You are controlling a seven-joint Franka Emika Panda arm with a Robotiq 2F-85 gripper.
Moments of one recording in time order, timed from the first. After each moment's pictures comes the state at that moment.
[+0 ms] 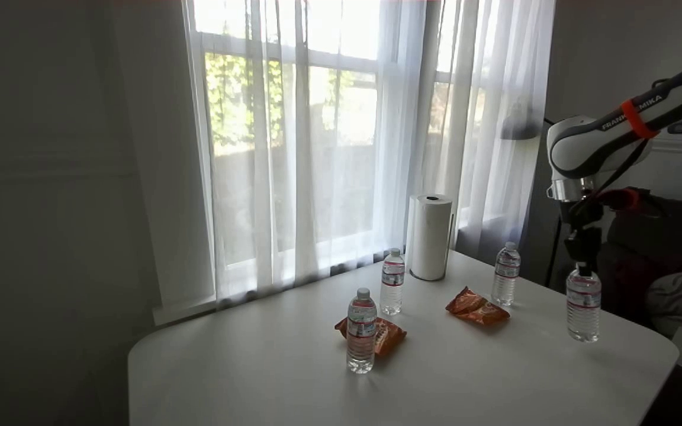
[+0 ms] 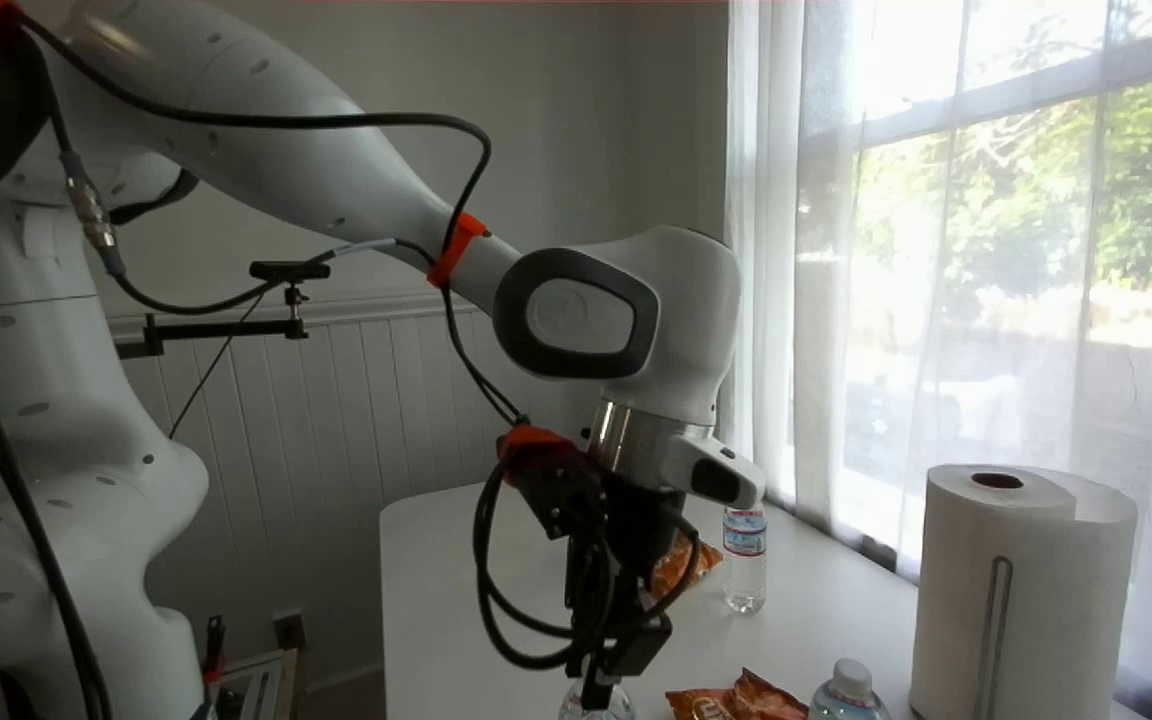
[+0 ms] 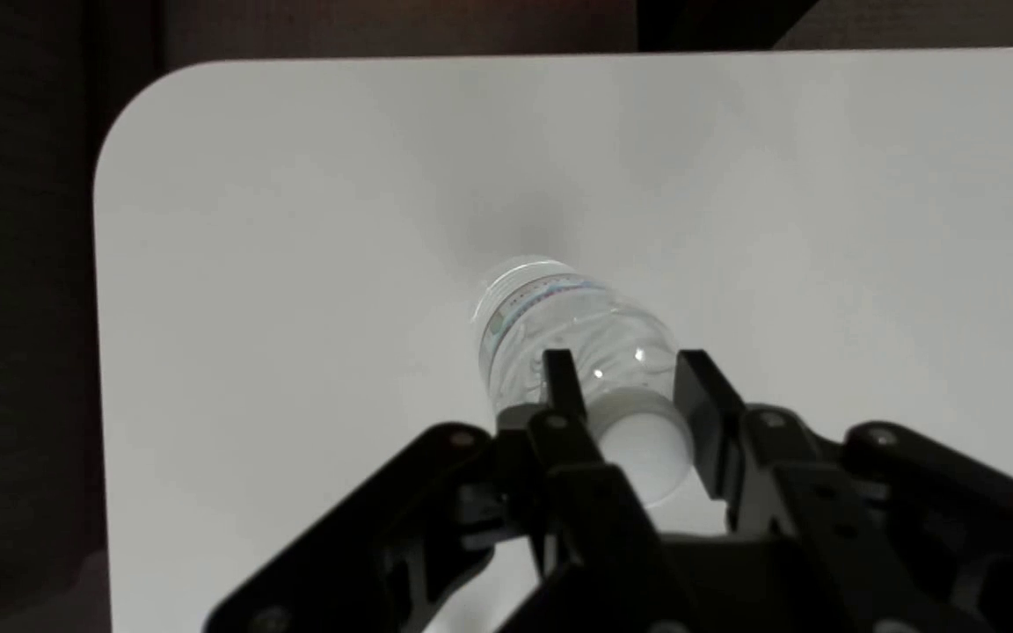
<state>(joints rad) -0.22 -0.10 -0.23 -2.26 -0.20 1.90 -0.30</state>
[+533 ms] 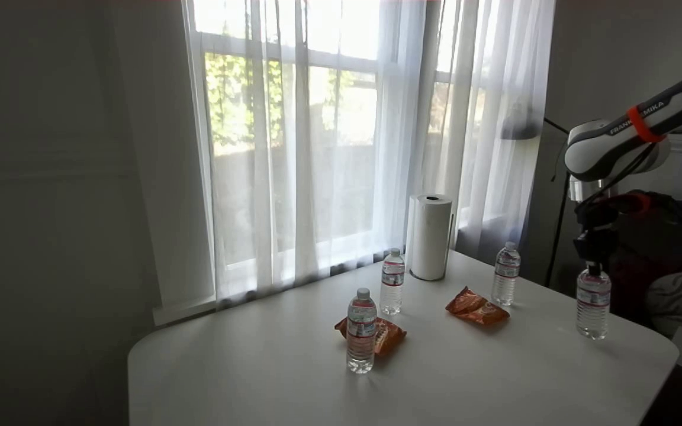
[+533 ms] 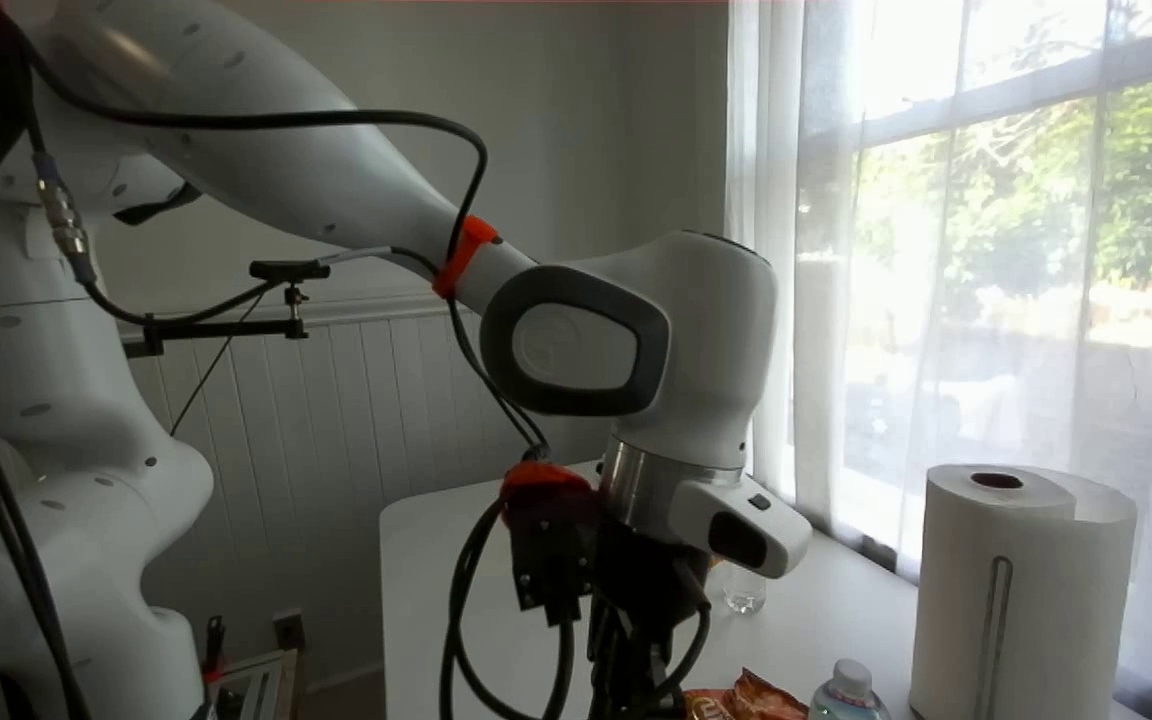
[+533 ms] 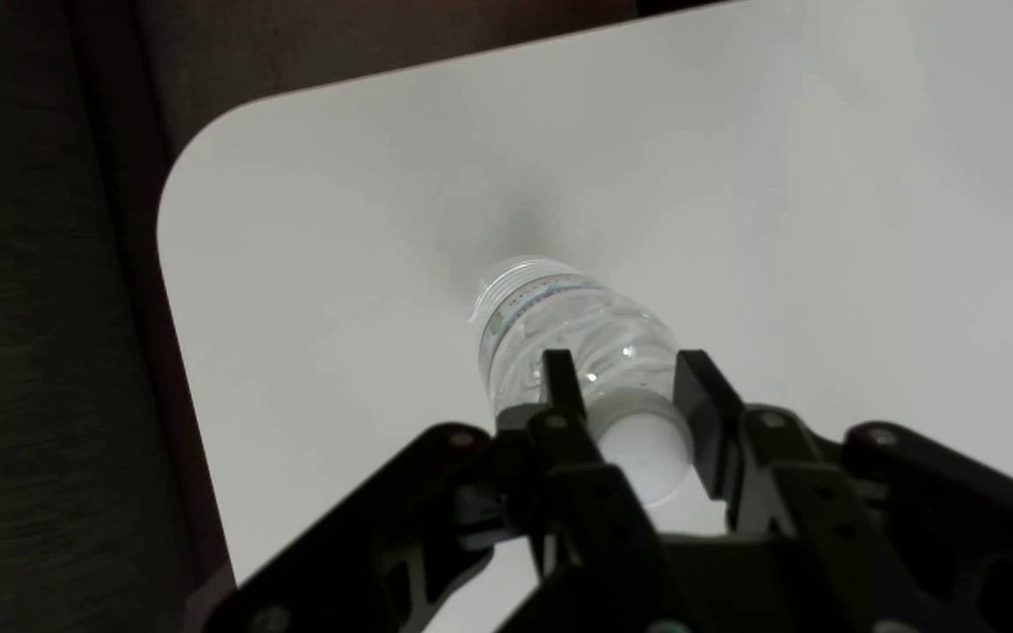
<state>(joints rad) -0.28 -0.06 -0.30 -2.24 -0.18 1.97 -0.24</state>
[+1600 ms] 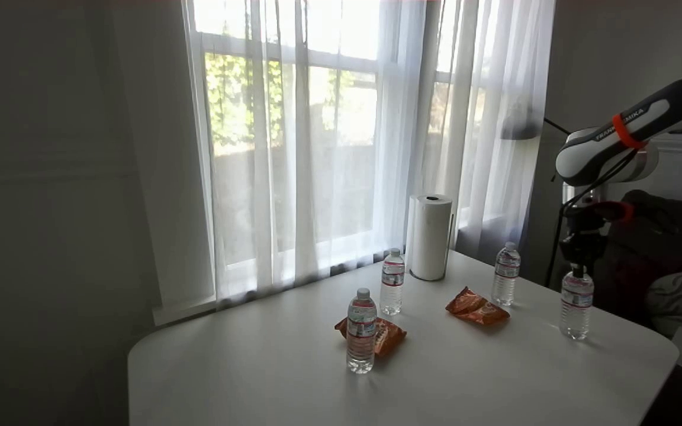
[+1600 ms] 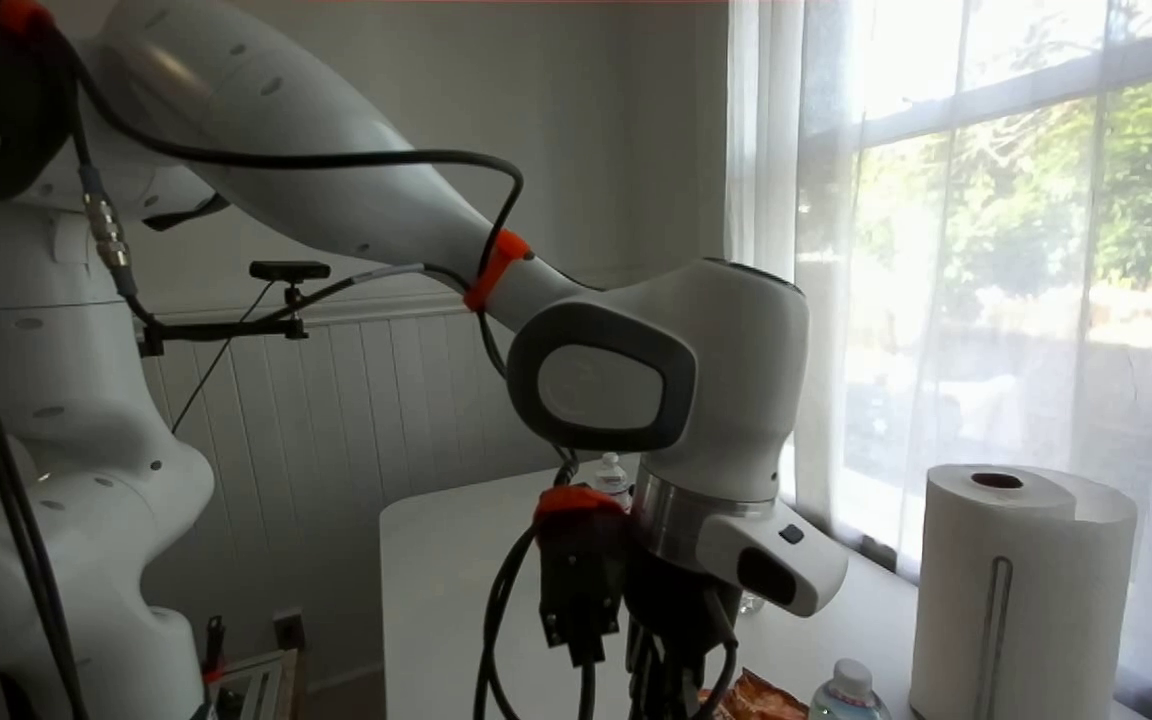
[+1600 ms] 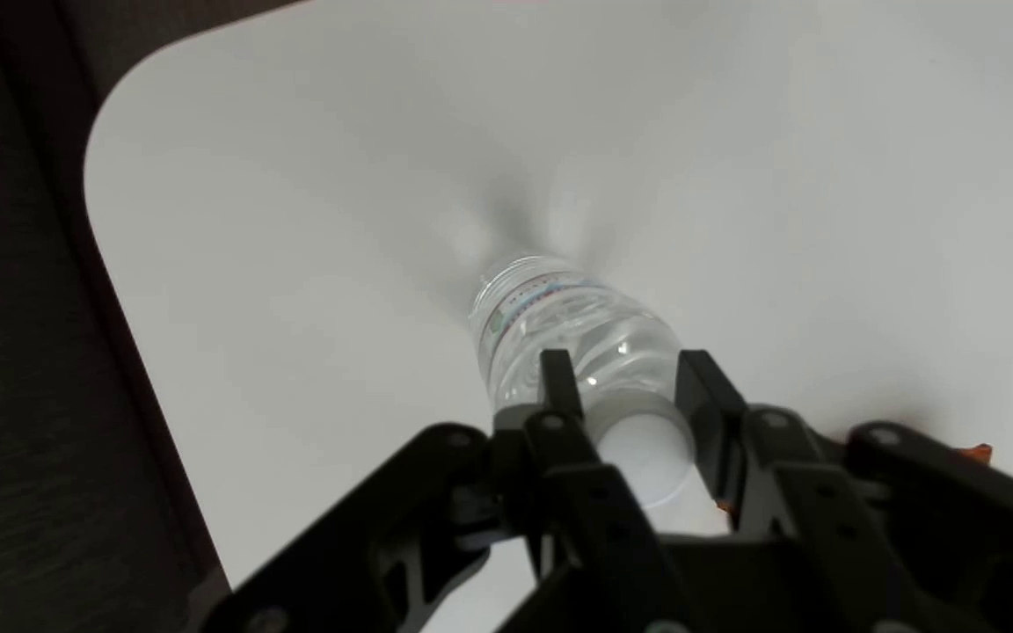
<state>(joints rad) -0.29 0.02 -0.30 -2.21 -0.08 2.04 -0.21</state>
